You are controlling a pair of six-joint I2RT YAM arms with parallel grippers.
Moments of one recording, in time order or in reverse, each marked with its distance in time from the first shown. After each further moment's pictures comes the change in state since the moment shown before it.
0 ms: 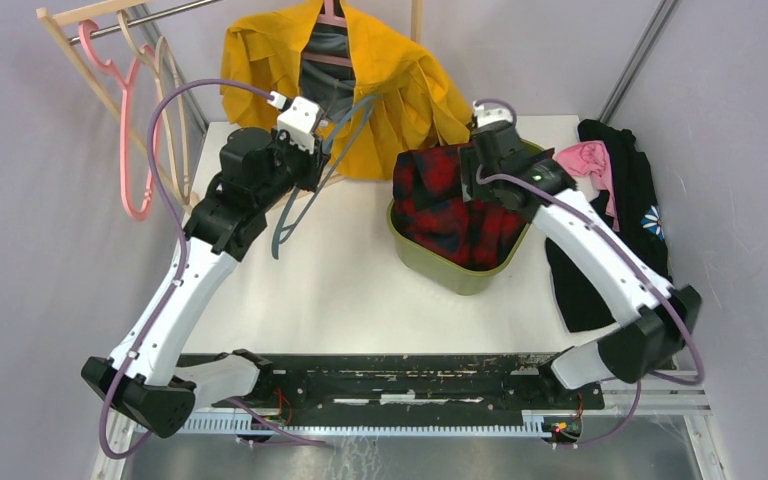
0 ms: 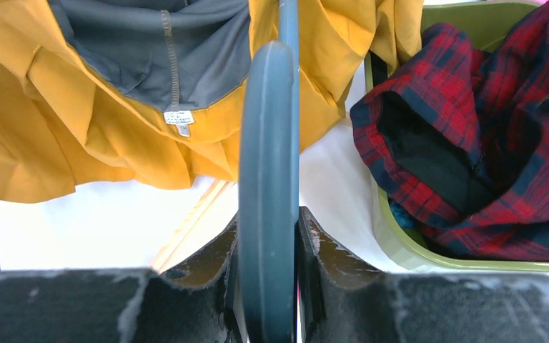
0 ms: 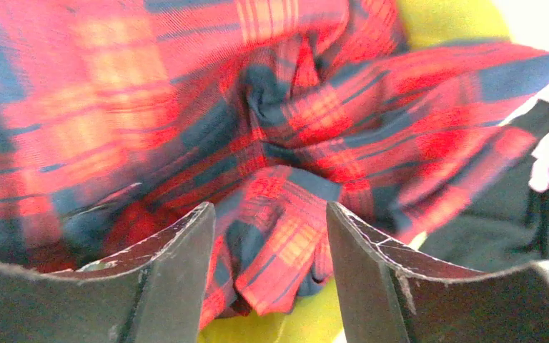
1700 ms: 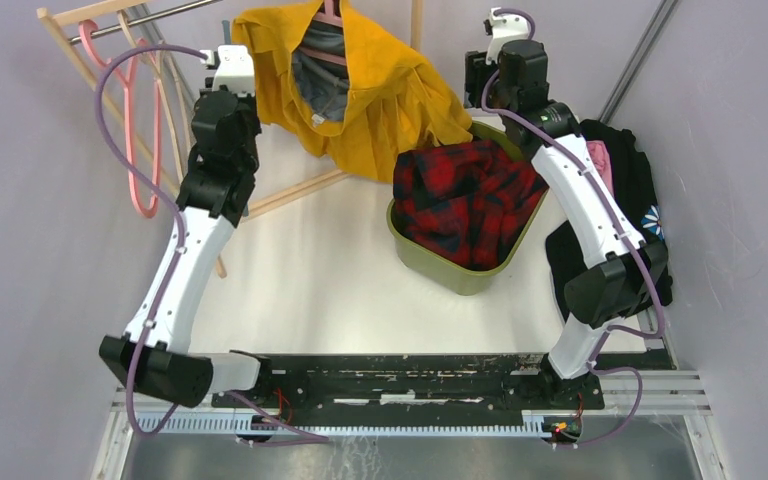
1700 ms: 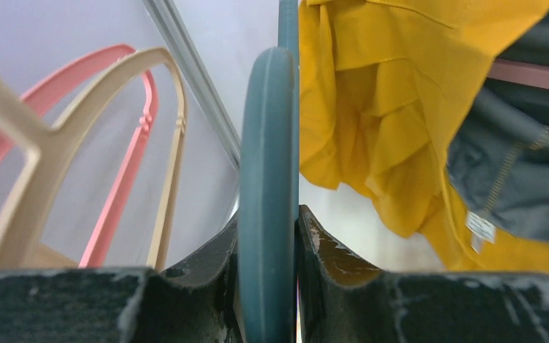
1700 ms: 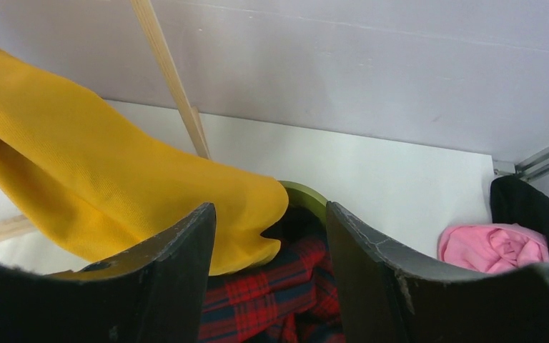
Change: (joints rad) left arm 0.191 0.105 0.119 0.192 -0.539 0.070; right arm -0.161 0.260 0.503 0.334 -0.159 -0.218
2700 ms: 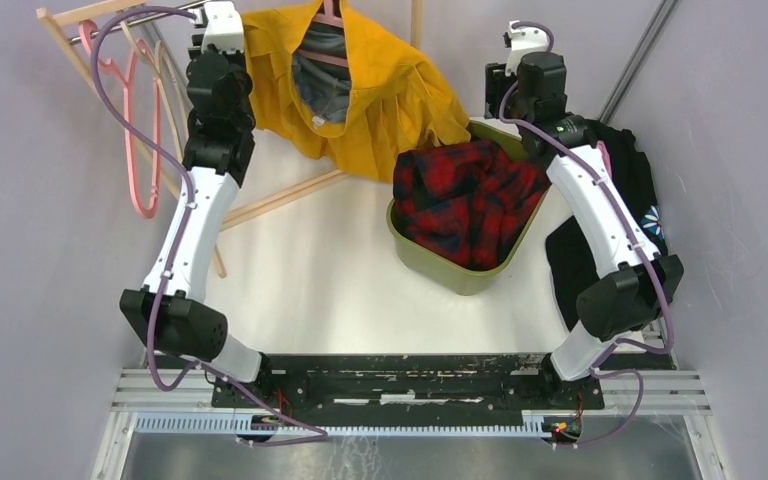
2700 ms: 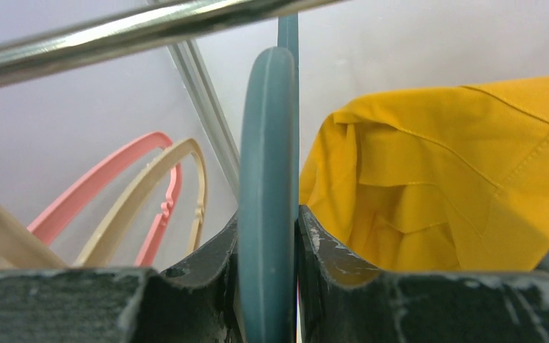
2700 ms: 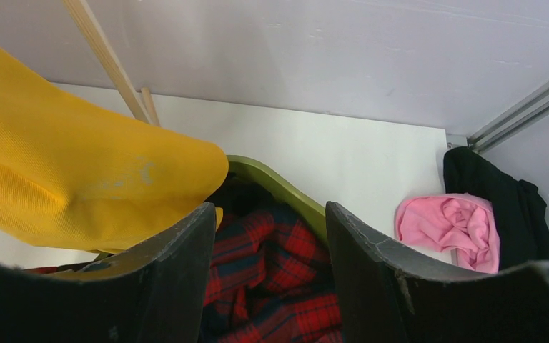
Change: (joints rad) left arm 0.079 0.249 0.219 0.213 0.000 0.080; right arm -0.068 -0.096 -0.167 0.037 0.009 -0.044
